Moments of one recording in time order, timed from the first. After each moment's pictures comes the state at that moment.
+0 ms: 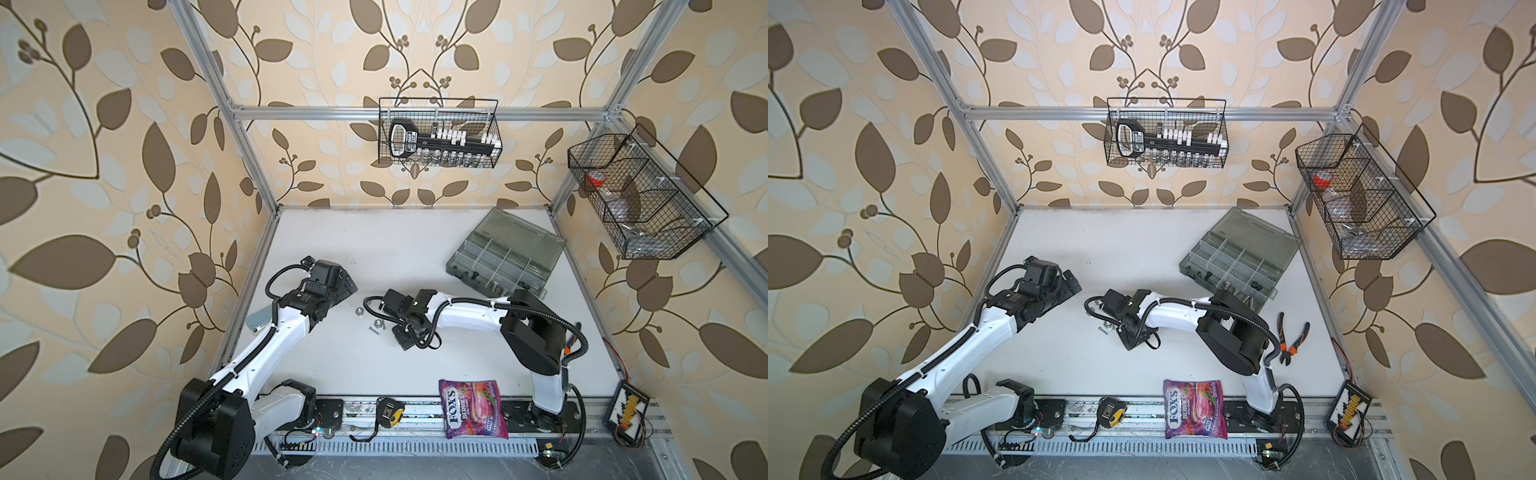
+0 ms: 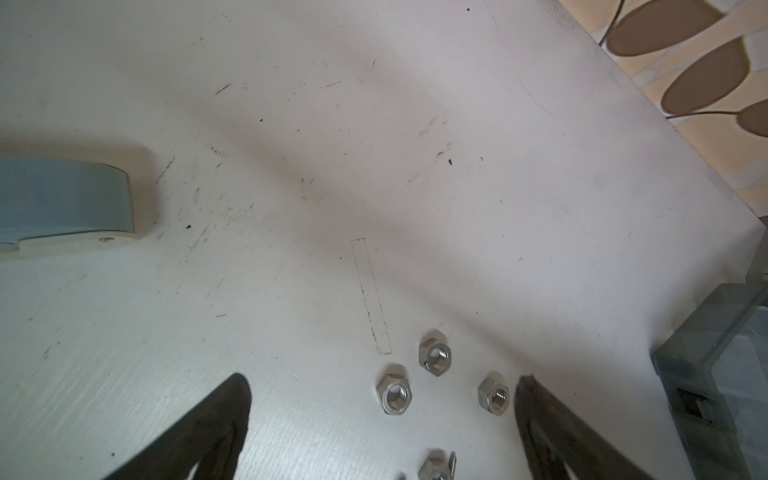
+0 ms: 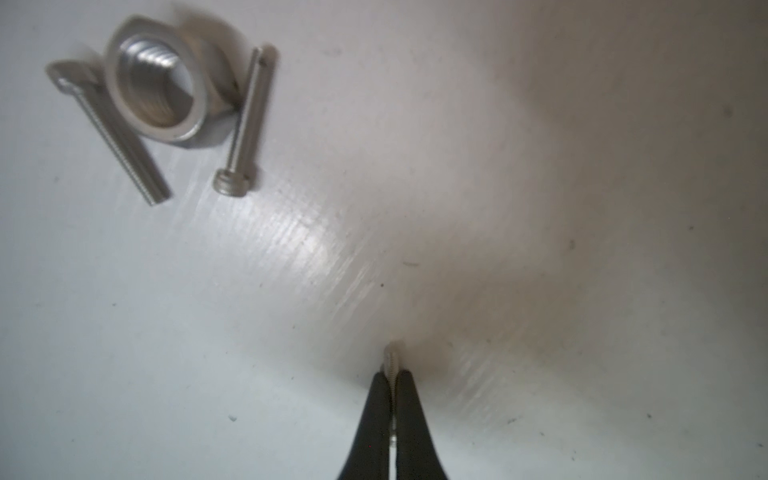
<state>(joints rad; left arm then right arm) -0.28 1.11 0.75 -0.52 -0.19 -0.84 1.00 1.97 1.34 -0.78 0.09 0.45</state>
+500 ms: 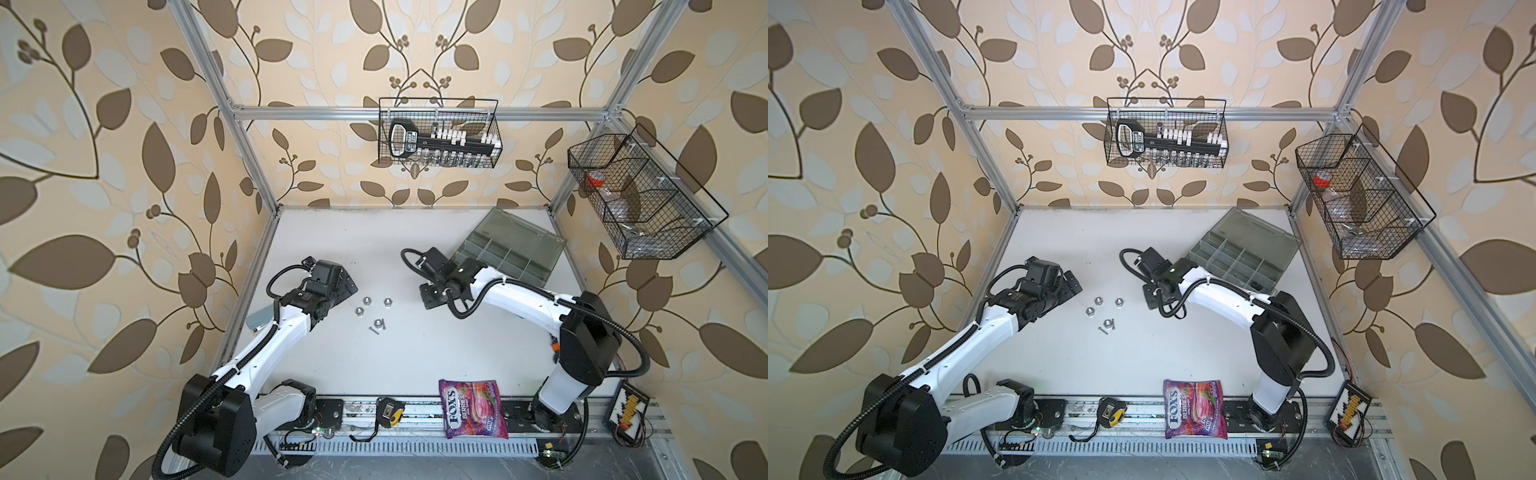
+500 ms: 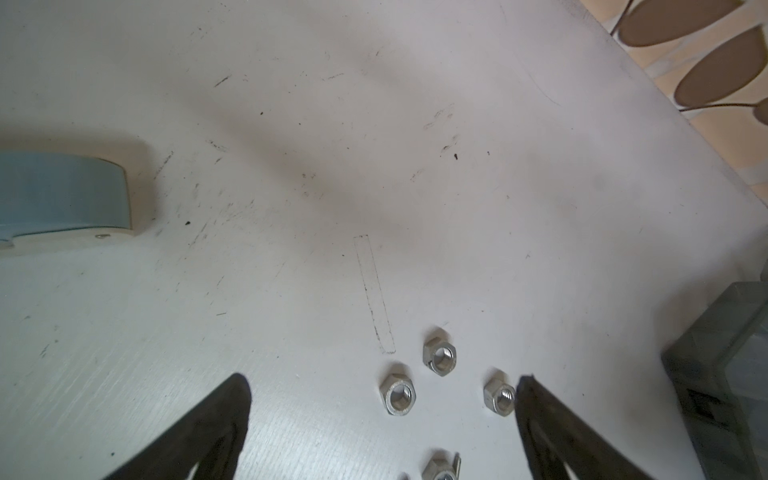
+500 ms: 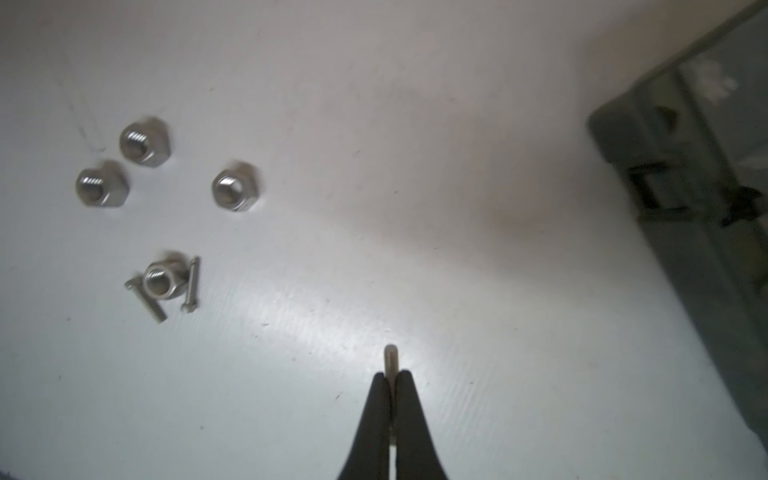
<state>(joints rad) -0.28 1.13 0.75 -0.52 -0.19 -0.84 0.70 1.69 1.30 -0.79 0.18 0.41</state>
